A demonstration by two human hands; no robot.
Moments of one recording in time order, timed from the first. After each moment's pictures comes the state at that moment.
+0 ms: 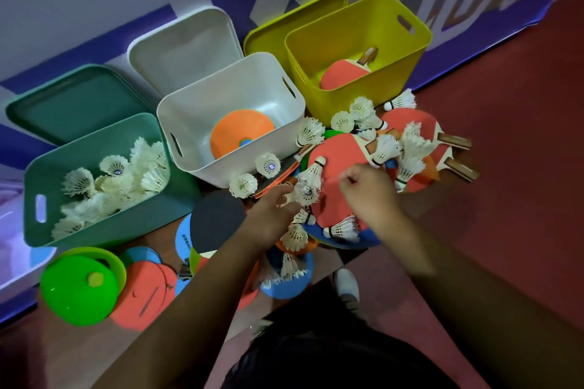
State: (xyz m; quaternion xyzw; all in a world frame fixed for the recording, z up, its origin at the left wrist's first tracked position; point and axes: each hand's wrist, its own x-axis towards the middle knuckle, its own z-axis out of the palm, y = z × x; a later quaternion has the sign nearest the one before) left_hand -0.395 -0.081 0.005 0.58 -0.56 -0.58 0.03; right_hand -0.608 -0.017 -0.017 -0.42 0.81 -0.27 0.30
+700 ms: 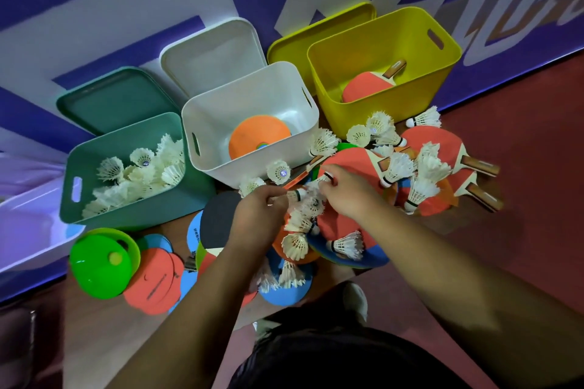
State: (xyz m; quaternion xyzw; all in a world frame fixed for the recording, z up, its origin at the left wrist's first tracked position) left_hand -0.408 -0.070 0.027 0.67 -0.59 -0.42 0.16; right_hand -0.615 -0.071 -0.030 -0.50 0.74 -0.18 0.42
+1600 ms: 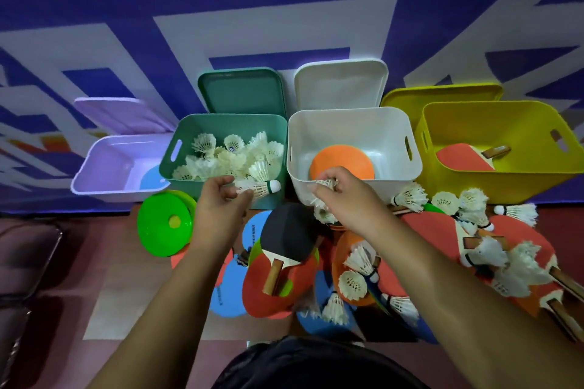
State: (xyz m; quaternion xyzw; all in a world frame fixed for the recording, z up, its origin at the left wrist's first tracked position) left_hand -0.210 -0.092 0.052 0.73 -0.40 -0.34 0.44; right_hand -0.460 -0.131 0.069 -0.59 0.62 -0.24 0.46
